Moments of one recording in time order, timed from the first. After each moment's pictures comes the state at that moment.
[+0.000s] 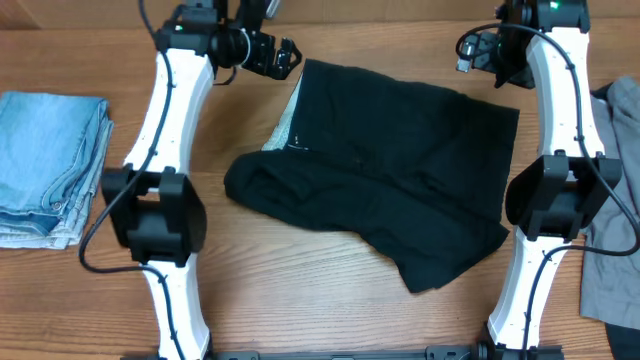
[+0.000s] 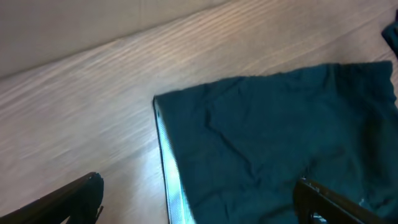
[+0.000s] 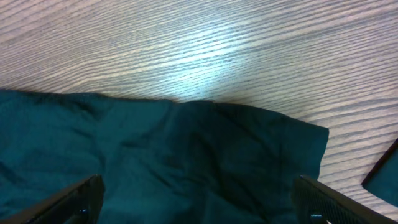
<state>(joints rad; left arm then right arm) -0.11 2.22 2.13 -0.79 0.51 0.18 -0.07 2.35 2.42 -1.32 -0.04 0.20</state>
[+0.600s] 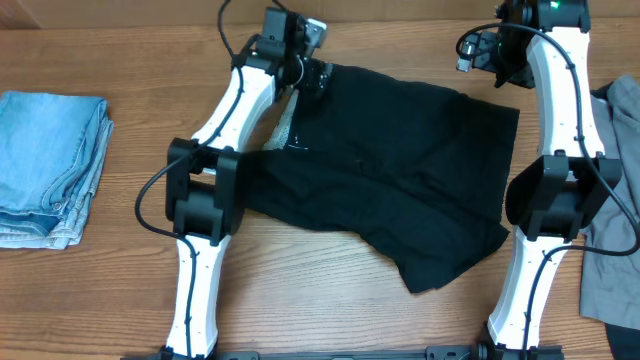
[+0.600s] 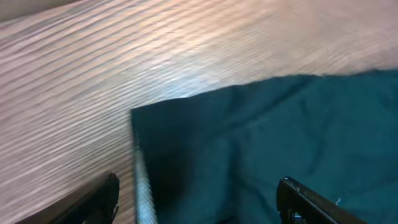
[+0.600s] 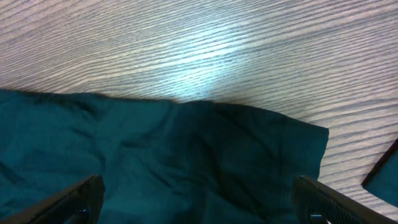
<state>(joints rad) -0.27 2.47 2.13 -0.55 0.25 0.06 -0.07 2.35 2.42 -1.32 -0.04 0.20</state>
